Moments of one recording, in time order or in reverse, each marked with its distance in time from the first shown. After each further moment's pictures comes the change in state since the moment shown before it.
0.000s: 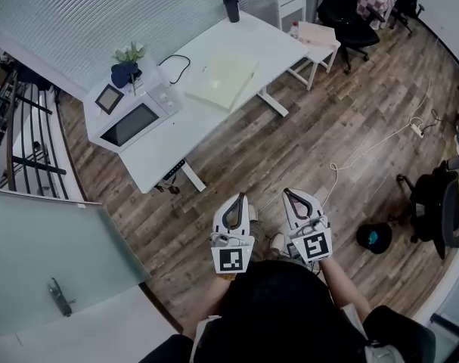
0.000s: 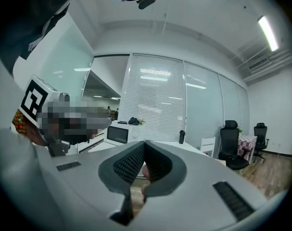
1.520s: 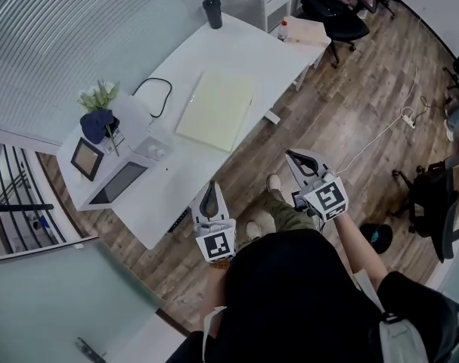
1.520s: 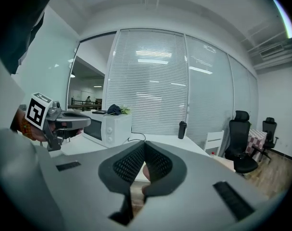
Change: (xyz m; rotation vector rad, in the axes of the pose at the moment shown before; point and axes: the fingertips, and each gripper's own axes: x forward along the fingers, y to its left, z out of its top) left arm 0.210 0.205 -0.058 -0.041 0.074 0.122; right arm 0.263 -0.164 -0.017 0.006 0.151 0.056
